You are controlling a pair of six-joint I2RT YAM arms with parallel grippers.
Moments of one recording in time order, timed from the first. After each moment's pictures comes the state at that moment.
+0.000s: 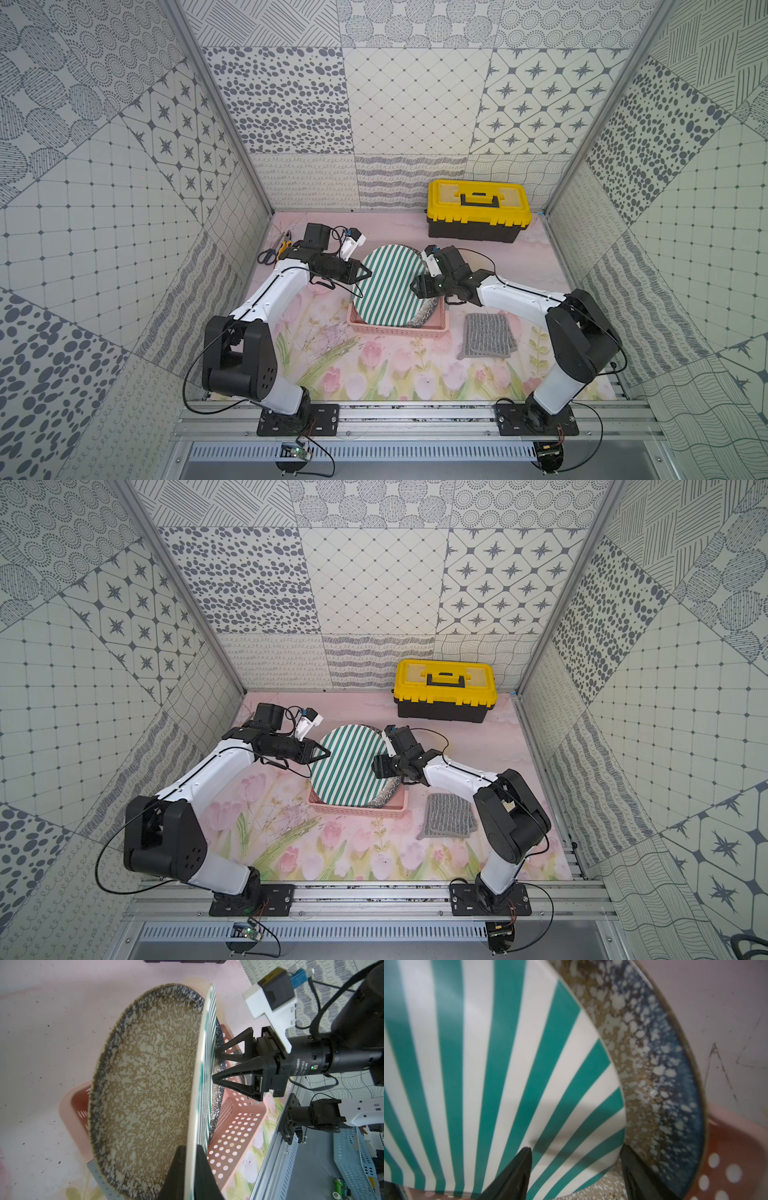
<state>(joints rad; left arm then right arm) -0.11 1.51 1.20 -0.69 0.74 0.15 0.64 1.65 1.06 -0.21 -0.14 0.39</state>
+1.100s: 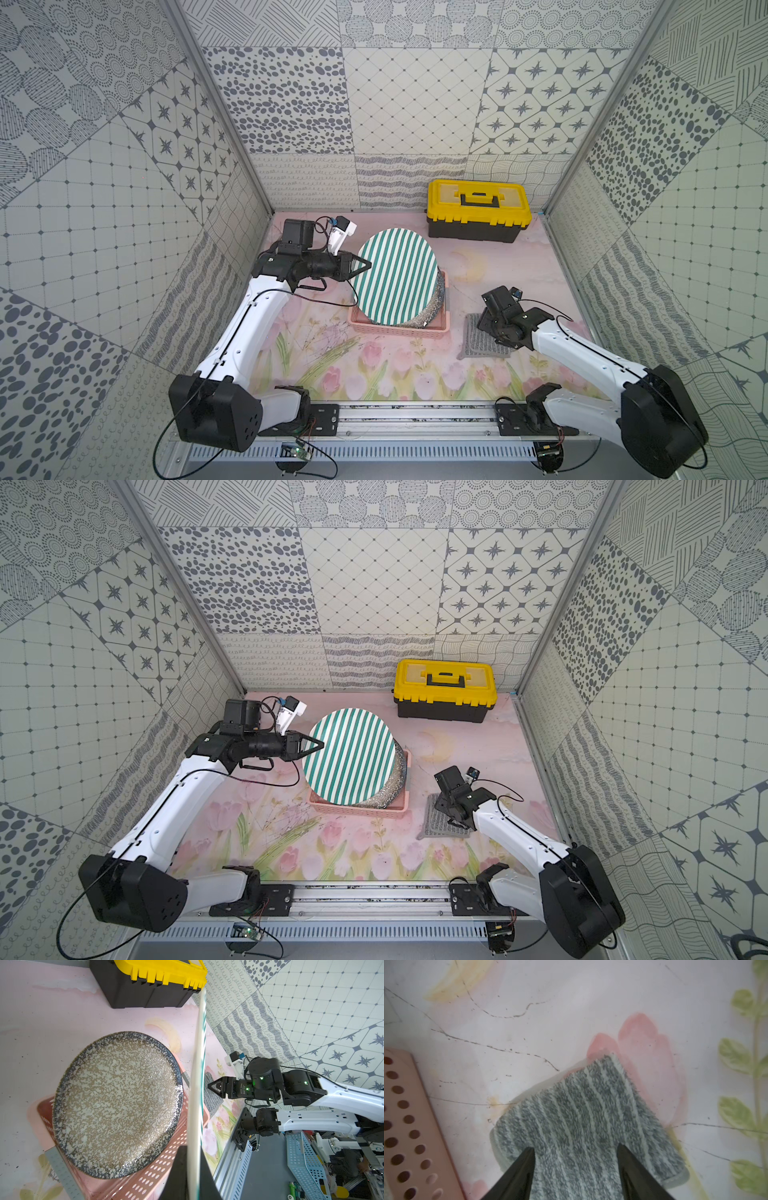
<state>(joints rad) -0.10 1.29 1.24 -0.73 0.90 -0.04 0.48 1.21 0.59 -0.60 0.28 0.94</state>
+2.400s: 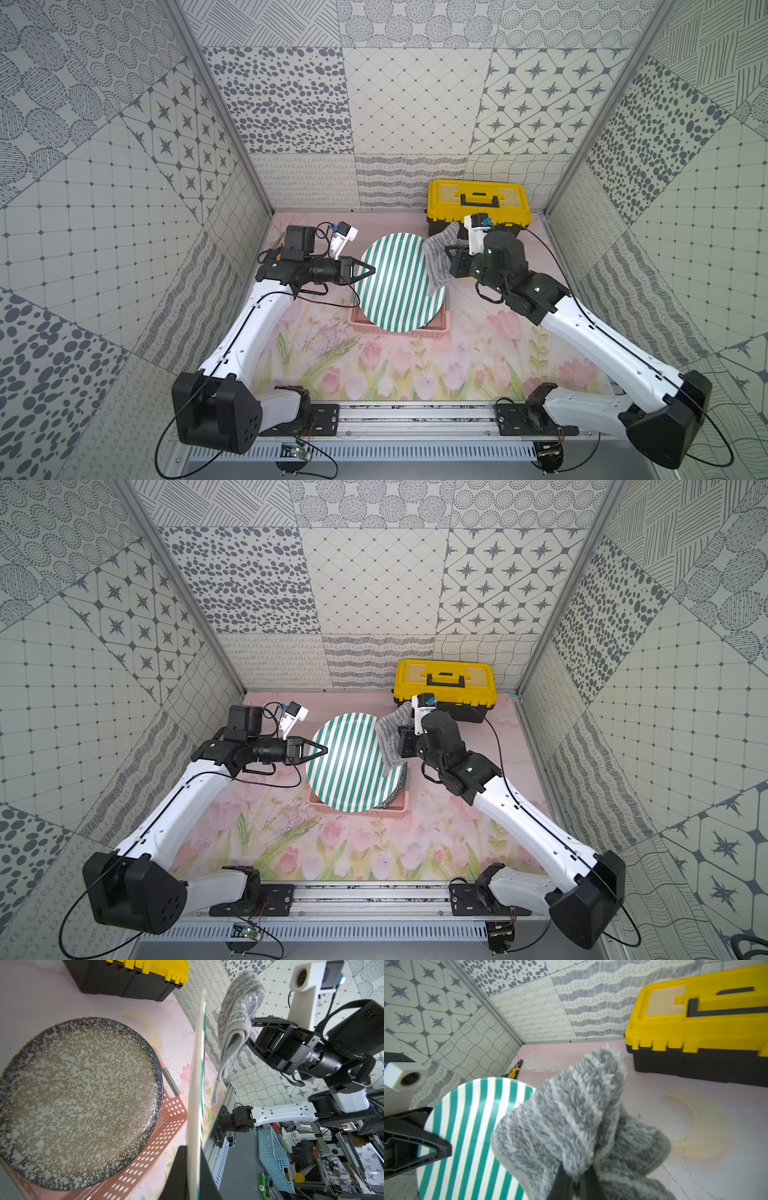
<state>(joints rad) -0.10 1.28 1.15 -0.64 1.05 -0.12 0.69 1.27 1.19 -0.32 0.11 0.43</state>
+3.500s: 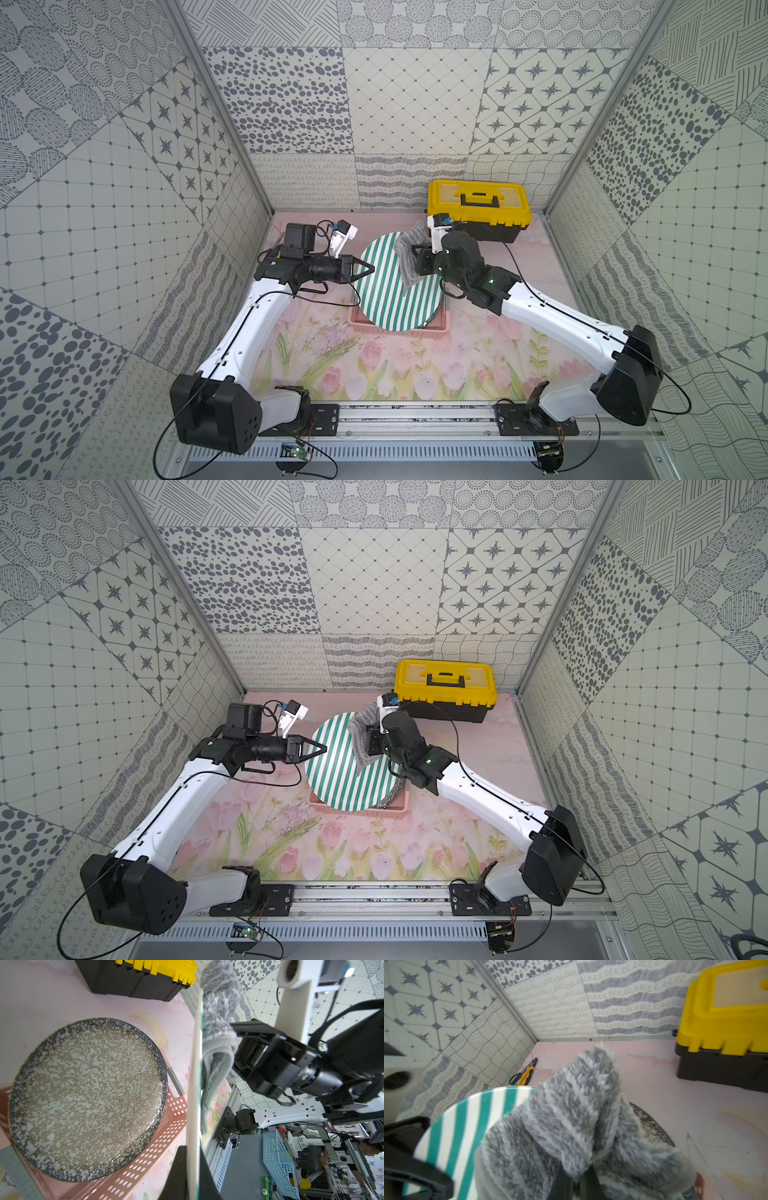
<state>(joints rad) -0.11 1.28 1.20 -0.69 0.97 -0.13 0.75 1.39 1.15 -0.18 0.19 0.51</state>
